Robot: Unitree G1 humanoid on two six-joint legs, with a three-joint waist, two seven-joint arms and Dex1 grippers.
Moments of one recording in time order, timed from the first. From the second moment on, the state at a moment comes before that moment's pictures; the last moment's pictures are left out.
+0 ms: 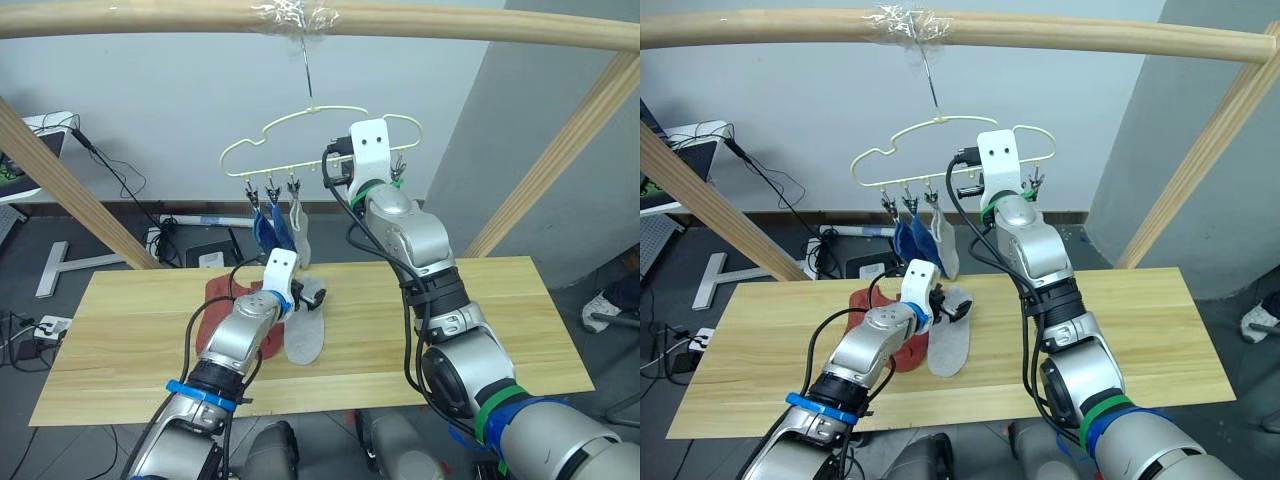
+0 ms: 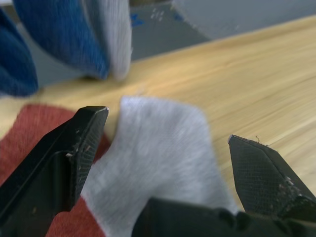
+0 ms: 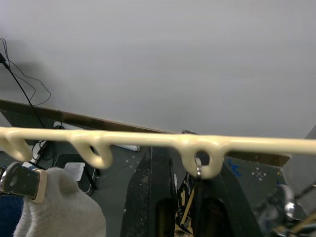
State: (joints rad) left arm -0.47 0.29 -0.23 0.30 -0.08 0.56 -0.31; right arm -1.02 0.10 0.03 0.35 0.06 0.64 -0.09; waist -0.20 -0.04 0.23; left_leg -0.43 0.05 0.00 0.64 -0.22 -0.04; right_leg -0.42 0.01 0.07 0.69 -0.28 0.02
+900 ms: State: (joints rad) left arm -0.62 0.20 -0.23 0.52 0.02 0.63 -0.37; right arm -1.02 0.11 0.02 0.35 0.06 0.66 -0.09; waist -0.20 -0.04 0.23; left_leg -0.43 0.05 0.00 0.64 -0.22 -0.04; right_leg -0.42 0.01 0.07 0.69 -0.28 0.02
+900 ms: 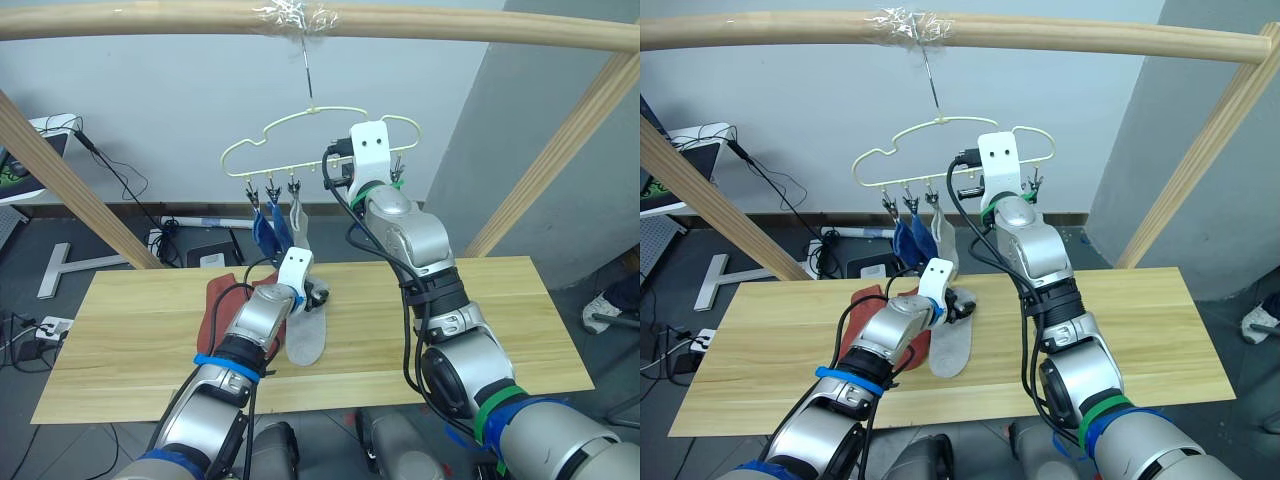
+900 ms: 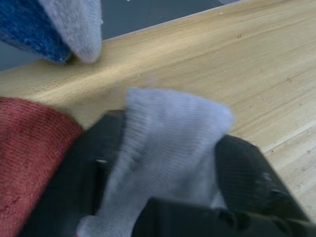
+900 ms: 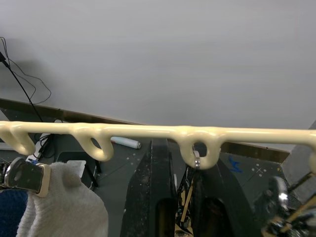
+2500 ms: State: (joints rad) left arm -0.76 0.21 -0.06 0.17 -0.21 0.75 -0.51; right arm -1.05 0.14 -0.04 0.29 0.10 0.80 -0.09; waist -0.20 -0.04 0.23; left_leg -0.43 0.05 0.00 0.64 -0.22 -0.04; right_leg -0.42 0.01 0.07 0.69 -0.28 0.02
